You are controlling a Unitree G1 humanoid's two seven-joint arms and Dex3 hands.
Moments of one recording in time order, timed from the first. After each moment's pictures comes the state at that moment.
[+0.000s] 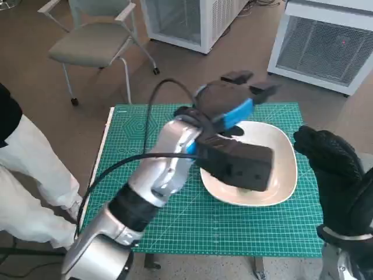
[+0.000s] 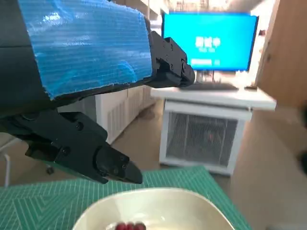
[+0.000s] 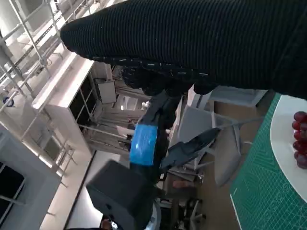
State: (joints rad) left arm -1.12 0.19 -0.44 0.48 0.71 0.07 -0.21; right arm -0.23 -0.17 -0.19 -0.19 0.35 -0.22 0.27
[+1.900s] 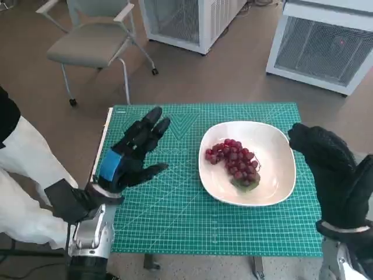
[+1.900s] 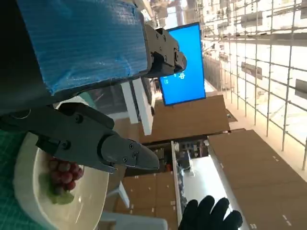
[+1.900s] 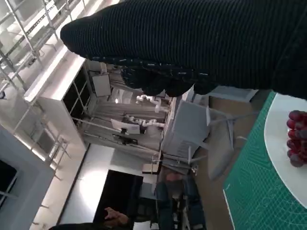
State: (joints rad) left arm -0.47 0.21 0.13 0.42 -0.37 -0.35 -0.58; right arm -0.26 -0.19 -0.19 -0.13 0.35 -0.21 0.31
